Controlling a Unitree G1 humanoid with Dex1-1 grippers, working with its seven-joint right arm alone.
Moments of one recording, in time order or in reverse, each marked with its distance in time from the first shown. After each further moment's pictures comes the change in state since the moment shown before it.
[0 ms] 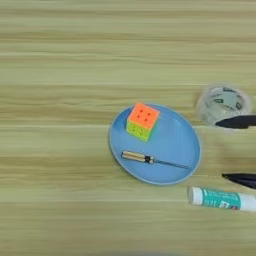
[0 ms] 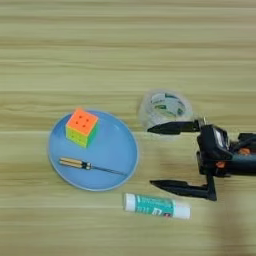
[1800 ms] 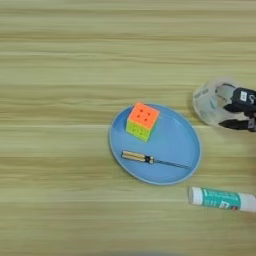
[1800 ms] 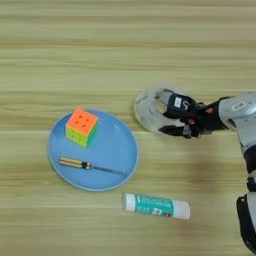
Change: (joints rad) arm -0.613 0.029 0.335 0.796 -0.627 -0.151 -0.386
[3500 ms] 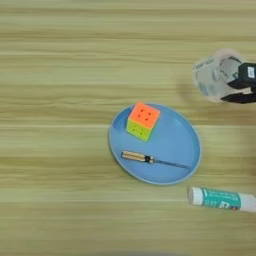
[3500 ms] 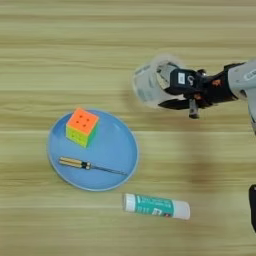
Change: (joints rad) arm -0.089 -0.087 -0.013 -0.201 0.012 -0.023 0.158
